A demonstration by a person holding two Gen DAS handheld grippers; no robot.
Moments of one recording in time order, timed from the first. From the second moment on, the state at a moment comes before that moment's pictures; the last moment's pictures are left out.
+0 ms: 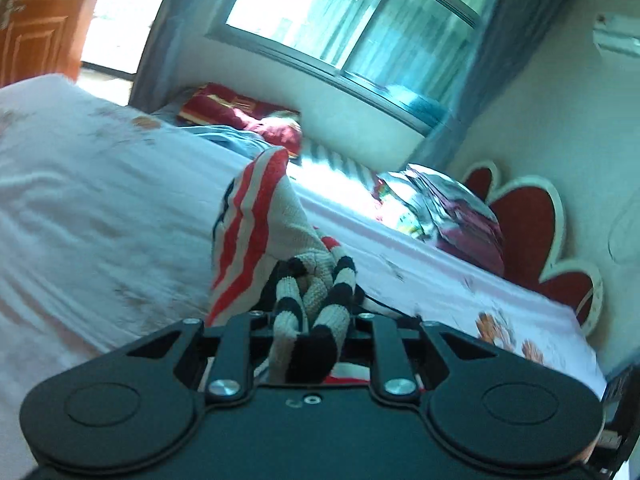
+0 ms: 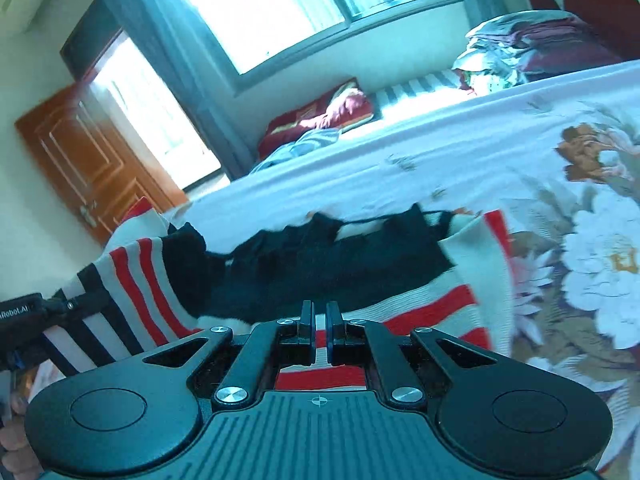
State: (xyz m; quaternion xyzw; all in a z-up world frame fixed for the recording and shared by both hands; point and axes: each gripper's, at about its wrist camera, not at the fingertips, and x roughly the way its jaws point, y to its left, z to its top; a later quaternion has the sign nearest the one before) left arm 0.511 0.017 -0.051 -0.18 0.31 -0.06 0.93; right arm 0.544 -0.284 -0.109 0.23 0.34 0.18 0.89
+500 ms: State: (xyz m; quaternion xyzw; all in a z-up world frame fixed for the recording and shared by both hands) left arm 0.485 -0.089 -0.067 -0.07 0.36 -0.14 0.92; right arm 0.512 -0.414 -0.097 0.35 0.34 0.21 0.85
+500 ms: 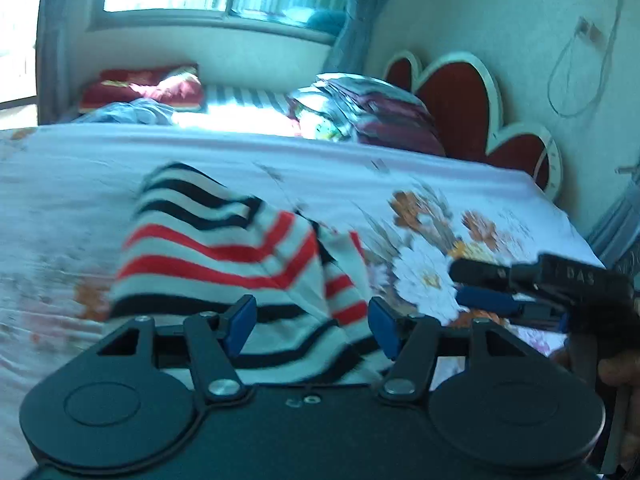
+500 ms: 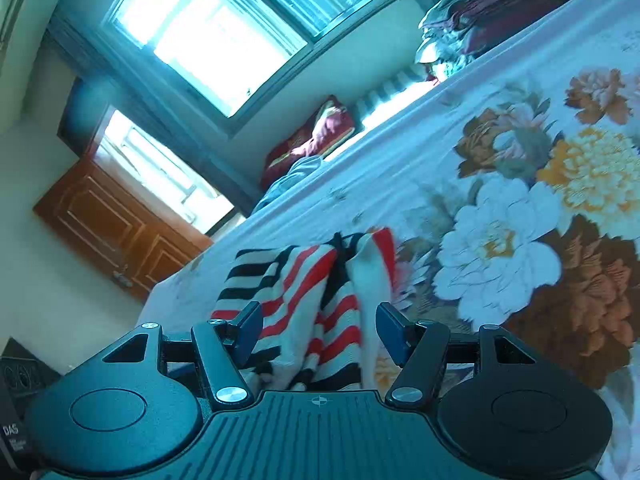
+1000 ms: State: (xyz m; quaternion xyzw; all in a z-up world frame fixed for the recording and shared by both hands) left arm 0.540 0.003 -0.125 -0.10 0.42 -0.11 0.90; right arm 0.579 -0.310 -0.149 0.28 0.44 0.23 0.82
